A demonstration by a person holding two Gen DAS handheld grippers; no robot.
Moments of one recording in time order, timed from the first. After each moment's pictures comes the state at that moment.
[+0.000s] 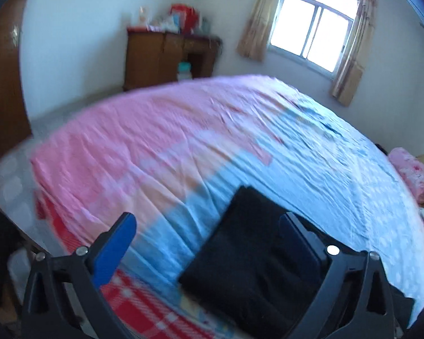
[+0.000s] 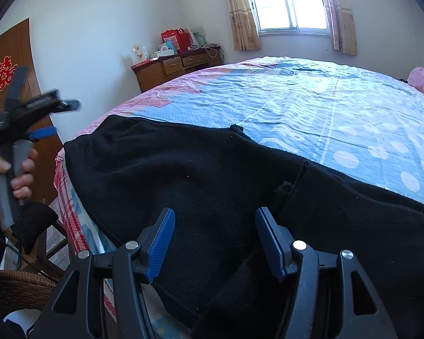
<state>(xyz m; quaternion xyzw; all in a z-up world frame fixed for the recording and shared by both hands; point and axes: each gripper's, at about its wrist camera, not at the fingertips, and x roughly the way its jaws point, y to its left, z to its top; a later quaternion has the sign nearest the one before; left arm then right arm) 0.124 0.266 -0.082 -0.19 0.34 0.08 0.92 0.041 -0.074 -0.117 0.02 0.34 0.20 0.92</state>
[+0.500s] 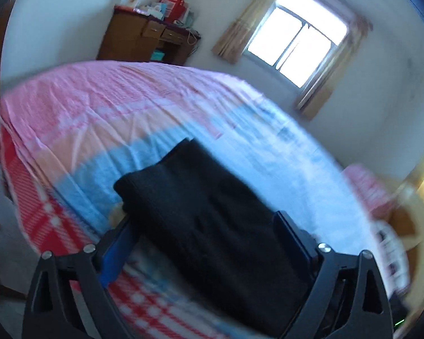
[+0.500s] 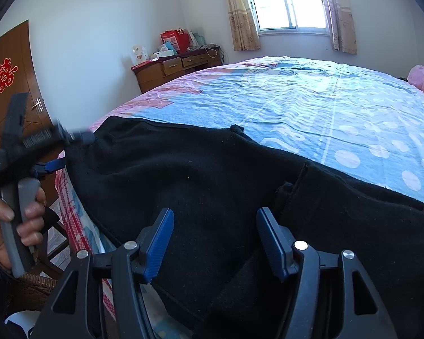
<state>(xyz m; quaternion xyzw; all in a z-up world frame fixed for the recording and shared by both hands) 0.086 0.242 -0.098 -0.31 0.29 -0.01 0.91 0.041 -0.076 -0.117 0.03 0.34 0.21 0.92</state>
